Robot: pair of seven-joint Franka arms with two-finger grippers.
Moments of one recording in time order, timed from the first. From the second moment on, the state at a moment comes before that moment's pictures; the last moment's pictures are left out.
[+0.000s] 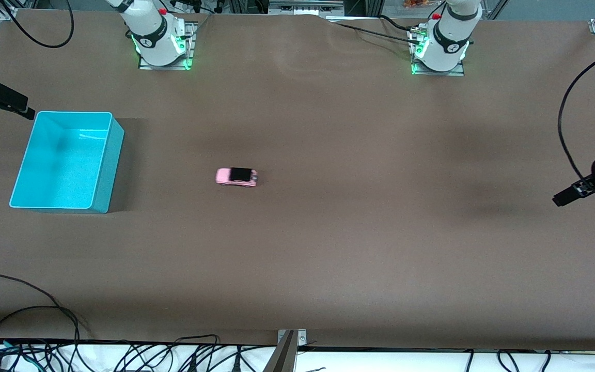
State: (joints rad) left arm 0.50 0.27 -0.41 -1.58 0.21 1.87 -0.36; right arm -0.02 0.00 -0.08 -1.58 0.02 1.51 -0.11
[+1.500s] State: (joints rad) left arm 0.49 0.23 -0.44 -1.50 0.11 1.78 -0.01; right arm -0.02 0.01 -0.08 -1.58 0.02 1.52 -0.11
